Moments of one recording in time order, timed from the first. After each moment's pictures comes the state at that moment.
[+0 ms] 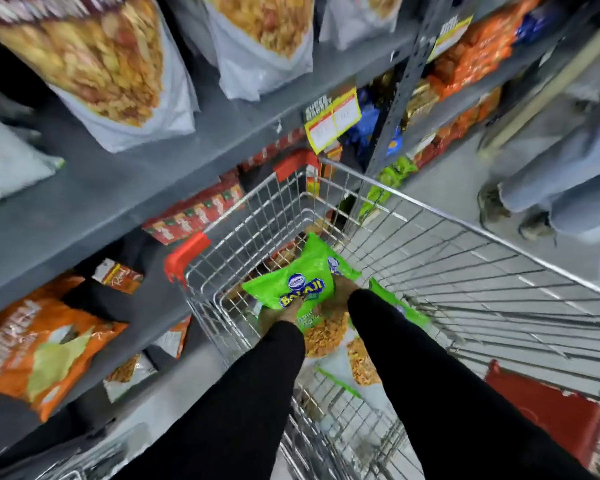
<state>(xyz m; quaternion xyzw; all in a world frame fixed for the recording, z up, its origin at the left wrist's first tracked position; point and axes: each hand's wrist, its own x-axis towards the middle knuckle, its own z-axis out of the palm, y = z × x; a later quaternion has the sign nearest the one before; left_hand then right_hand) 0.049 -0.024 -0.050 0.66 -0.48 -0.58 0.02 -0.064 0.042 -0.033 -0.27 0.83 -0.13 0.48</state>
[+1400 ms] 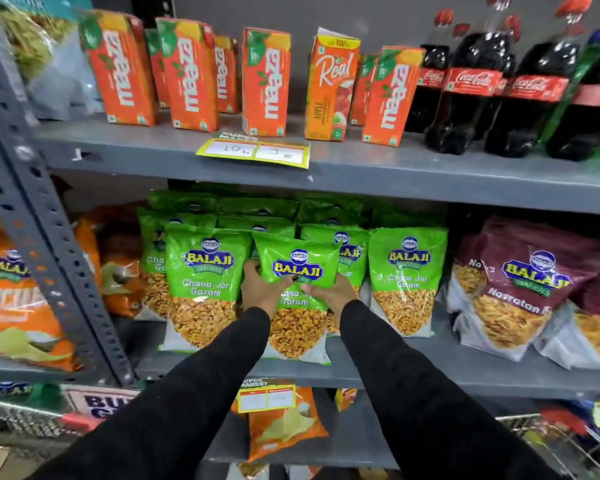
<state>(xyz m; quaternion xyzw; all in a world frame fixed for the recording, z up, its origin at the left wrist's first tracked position) 0.409 -0.331 0.284 0.58 -0.51 -0.43 0.47 0.279 -0.306 0.281 -0.44 0.66 -0.44 0.42</state>
